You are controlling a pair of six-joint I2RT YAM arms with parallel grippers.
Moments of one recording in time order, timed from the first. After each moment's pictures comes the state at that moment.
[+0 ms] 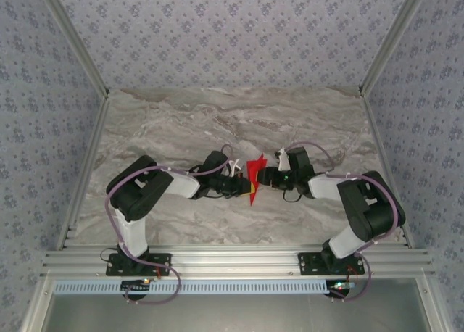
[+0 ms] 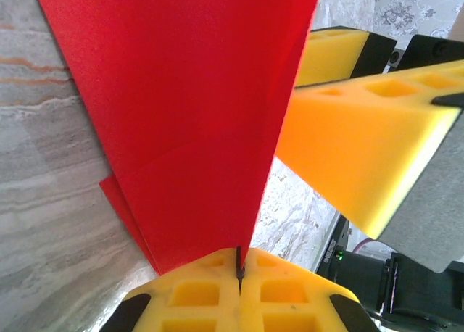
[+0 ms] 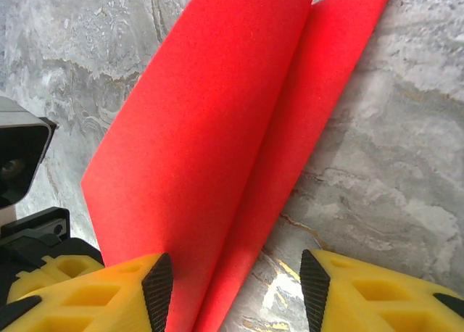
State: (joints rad) left arm -0.77 1.89 0.79 0.45 0.67 -1.00; right arm 0.38 1.57 0.55 0.21 -0.52 0.58
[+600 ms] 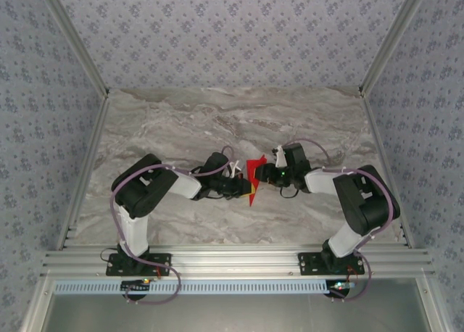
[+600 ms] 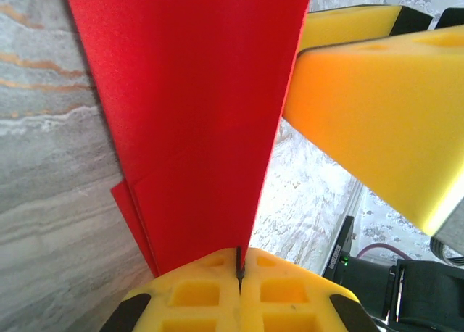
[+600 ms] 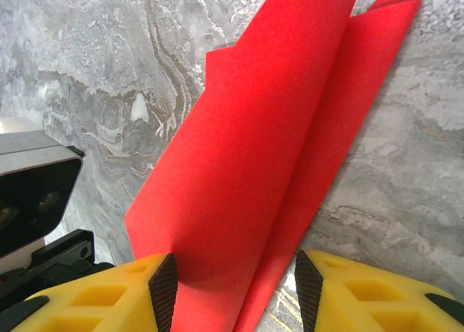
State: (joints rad) left arm -0.77 1.94 0.79 0.50 0.67 -1.02; right arm 0.39 1.63 0.63 0.16 -0.51 0.61
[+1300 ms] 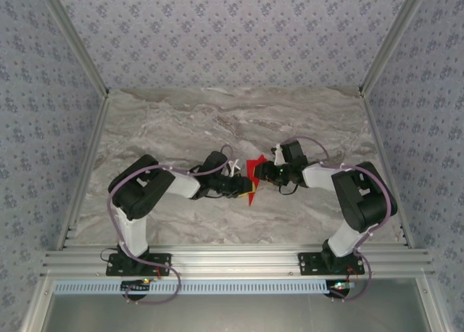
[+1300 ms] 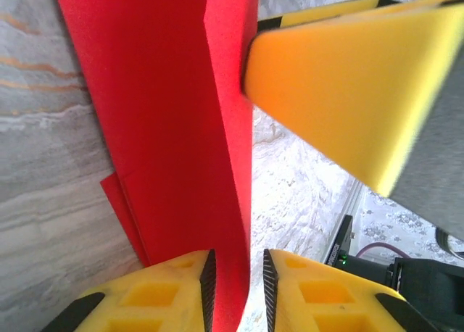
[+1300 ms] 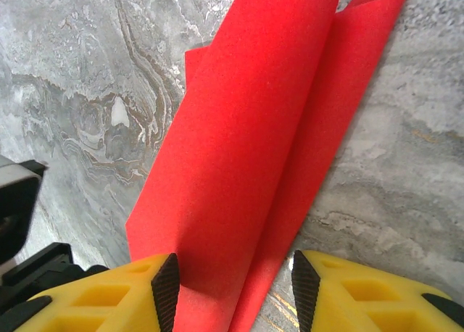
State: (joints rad) left arm -0.76 1.90 0.79 0.46 0.67 -1.00; right arm 0.40 1.66 0.70 0.04 -0.49 0.62
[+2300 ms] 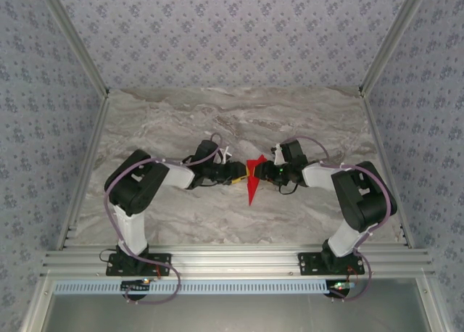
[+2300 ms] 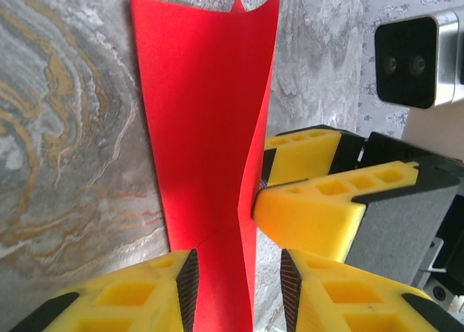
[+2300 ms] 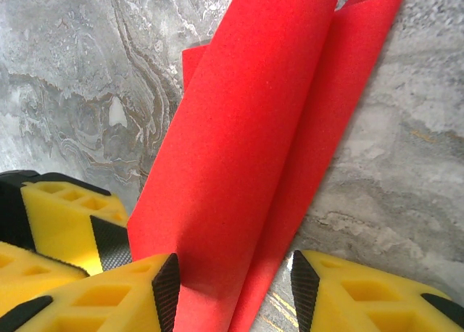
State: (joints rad) left arm -0.65 1.93 0.86 0.45 0.68 -1.01; right arm 0.40 1.67 0.71 0.03 -0.49 0.62
